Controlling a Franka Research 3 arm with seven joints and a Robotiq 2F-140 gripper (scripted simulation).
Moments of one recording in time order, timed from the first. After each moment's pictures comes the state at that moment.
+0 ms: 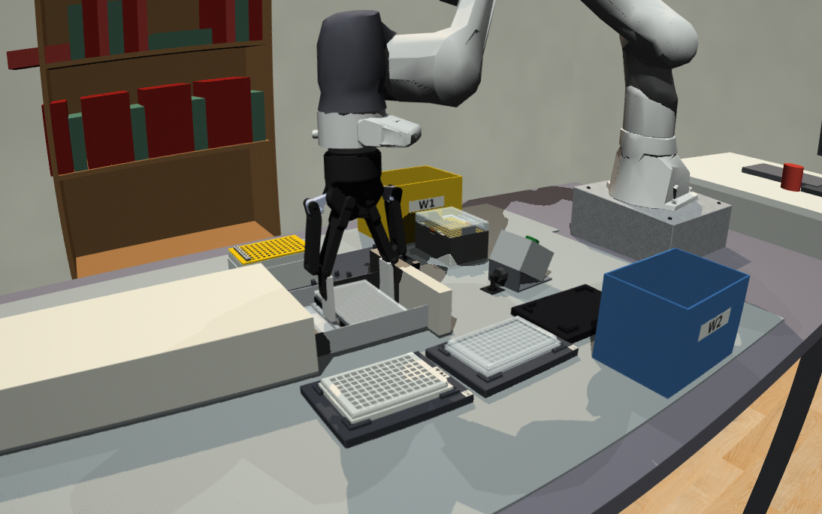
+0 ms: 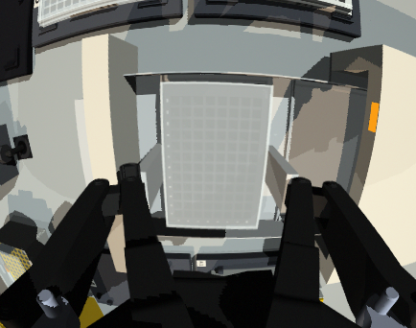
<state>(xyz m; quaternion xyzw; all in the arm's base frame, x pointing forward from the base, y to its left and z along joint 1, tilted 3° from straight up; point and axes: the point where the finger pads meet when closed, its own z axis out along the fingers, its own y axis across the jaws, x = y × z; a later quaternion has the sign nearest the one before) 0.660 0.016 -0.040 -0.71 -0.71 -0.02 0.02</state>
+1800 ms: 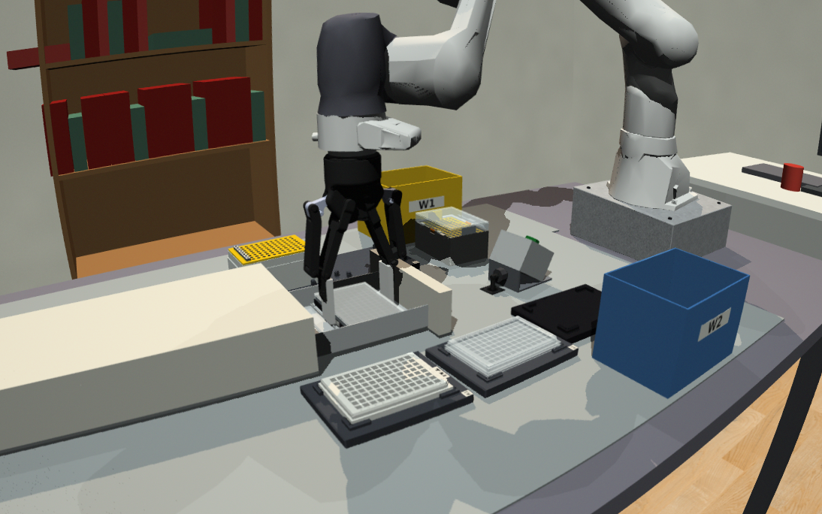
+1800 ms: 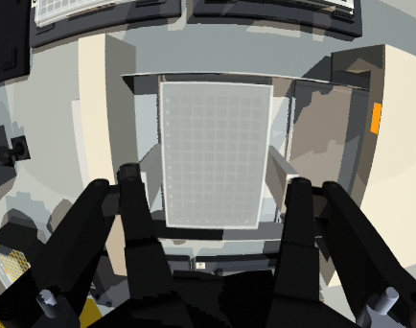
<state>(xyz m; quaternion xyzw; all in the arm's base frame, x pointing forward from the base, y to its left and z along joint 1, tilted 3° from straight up) 0.661 0.016 -0.044 -0.71 -0.71 -0.02 0.02</state>
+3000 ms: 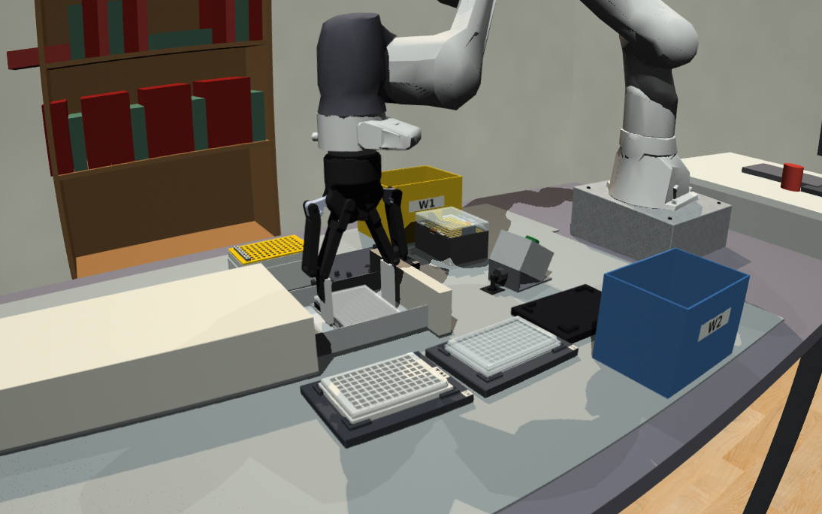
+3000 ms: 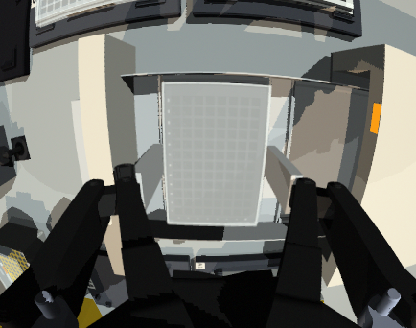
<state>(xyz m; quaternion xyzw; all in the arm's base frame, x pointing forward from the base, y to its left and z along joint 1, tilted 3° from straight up) 0.661 0.016 -0.044 -0.71 -0.71 -0.02 0.02</state>
